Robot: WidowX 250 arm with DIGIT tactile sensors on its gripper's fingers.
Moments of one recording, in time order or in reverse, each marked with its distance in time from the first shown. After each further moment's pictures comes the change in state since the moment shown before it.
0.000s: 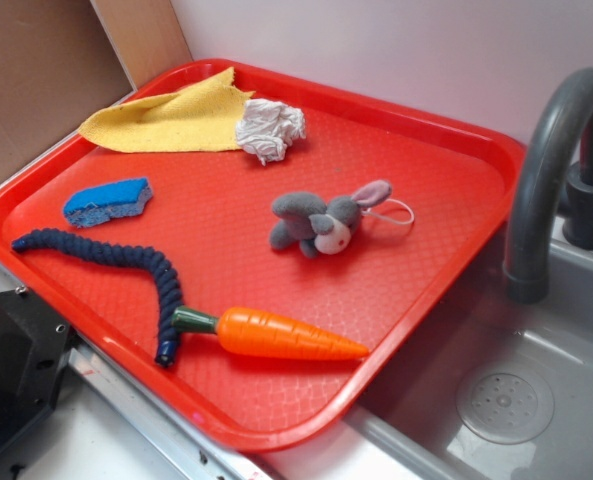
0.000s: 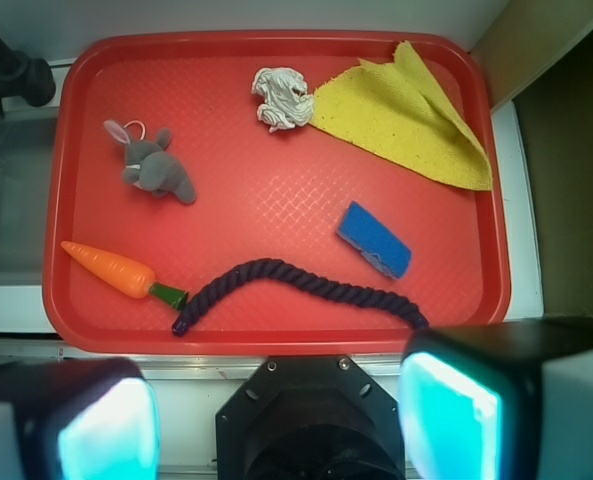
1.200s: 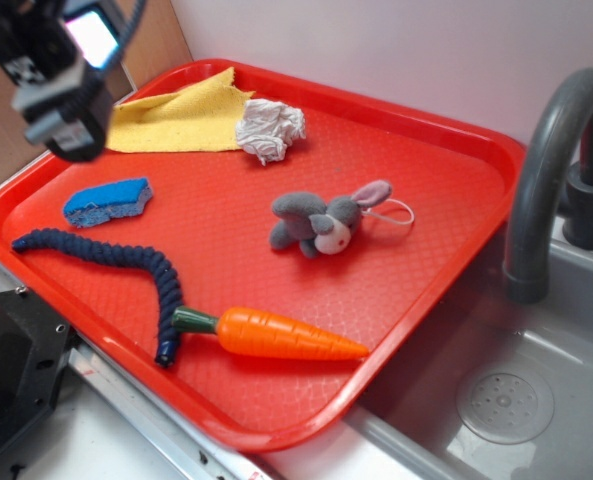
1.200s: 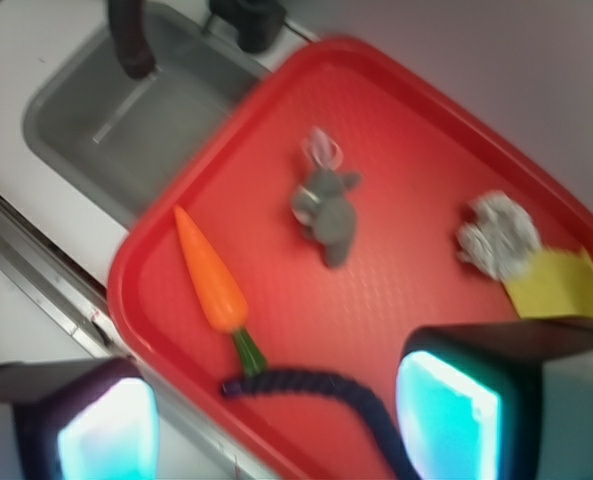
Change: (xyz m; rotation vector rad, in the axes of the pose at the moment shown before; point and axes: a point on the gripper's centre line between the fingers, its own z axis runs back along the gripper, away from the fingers) arm 0.028 -0.099 -0.073 -0.098 -0.028 -0.752
